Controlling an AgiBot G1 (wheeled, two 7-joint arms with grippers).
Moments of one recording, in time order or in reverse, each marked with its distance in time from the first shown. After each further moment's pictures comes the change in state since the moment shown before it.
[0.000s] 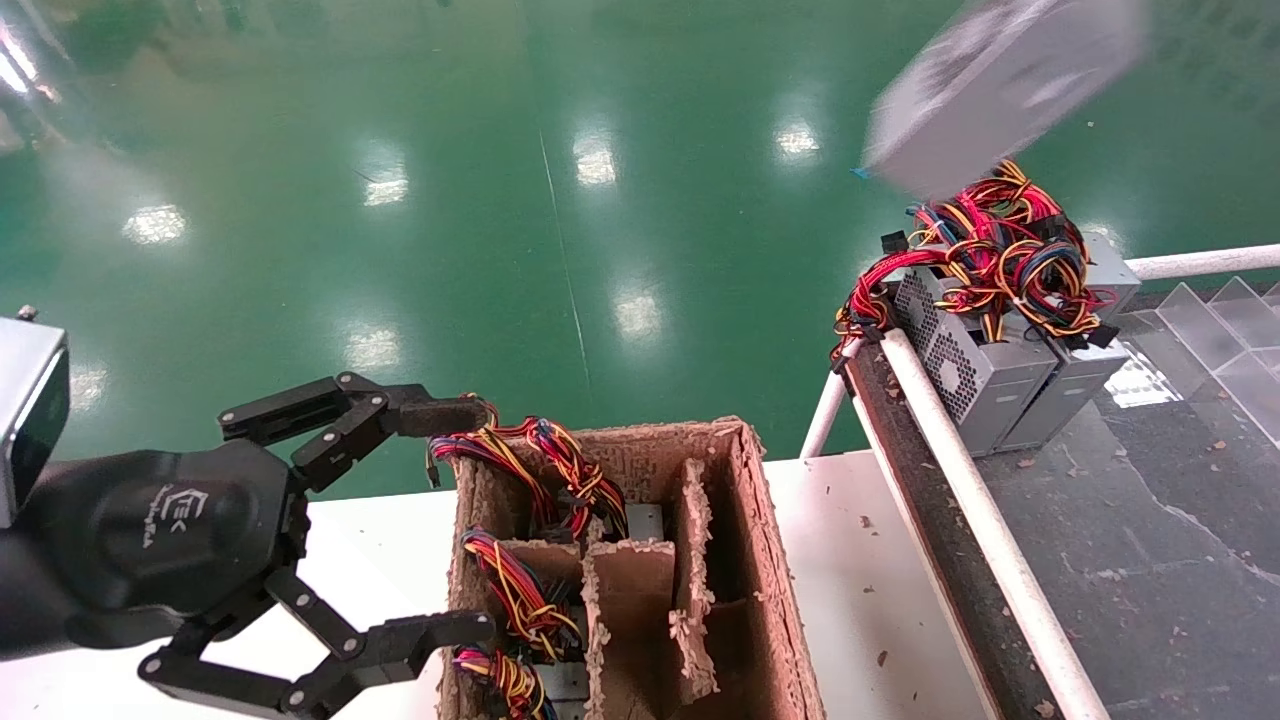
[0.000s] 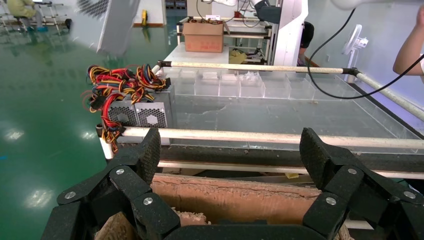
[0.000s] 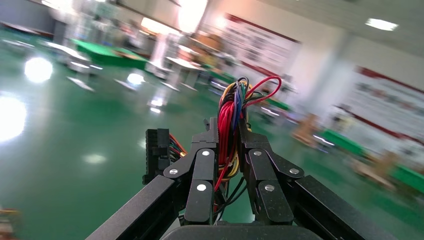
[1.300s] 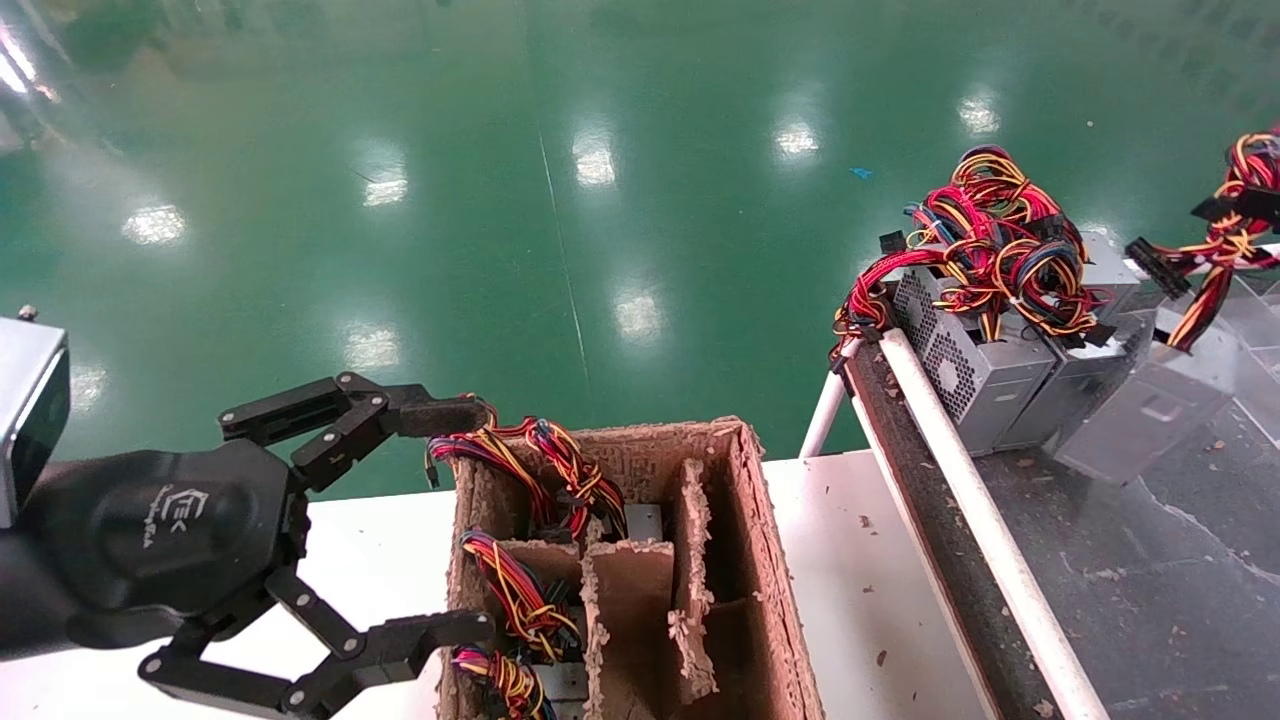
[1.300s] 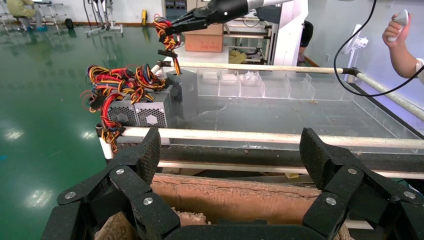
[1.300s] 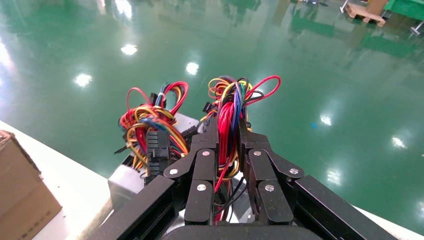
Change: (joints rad) left arm 0.000 0.000 0.000 0.000 0.000 0.000 0.000; right arm 0.134 0.018 -0.125 -0.710 -0.266 -0.119 -0.318
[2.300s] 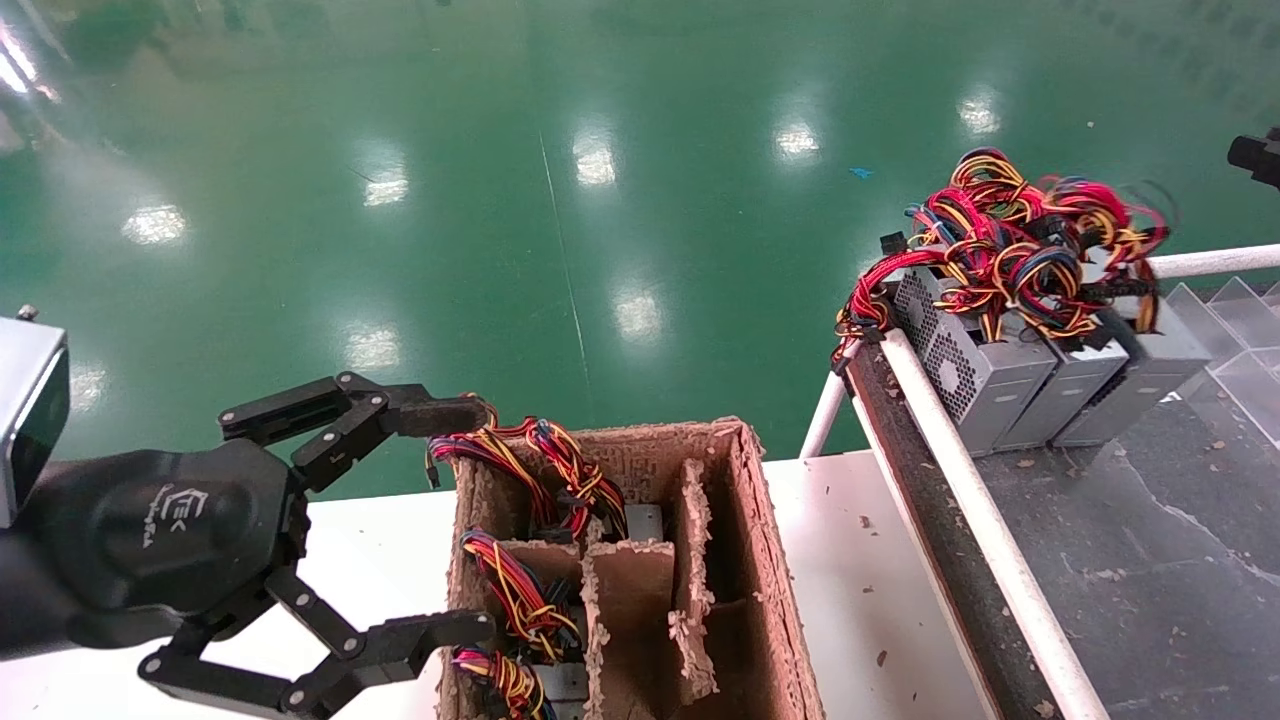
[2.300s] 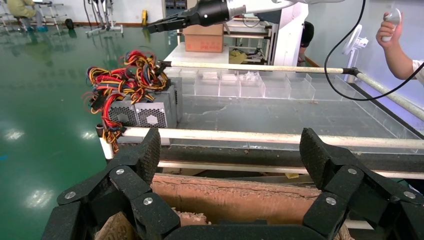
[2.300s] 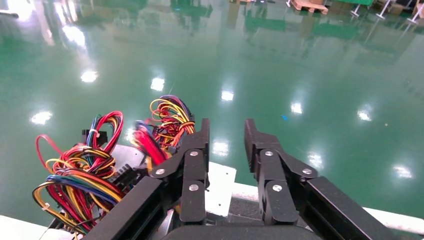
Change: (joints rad) left arm 0.000 0.000 0.000 0.000 0.000 0.000 0.000; right arm 0.024 -0.102 0.032 -0.146 0.043 0.197 0.008
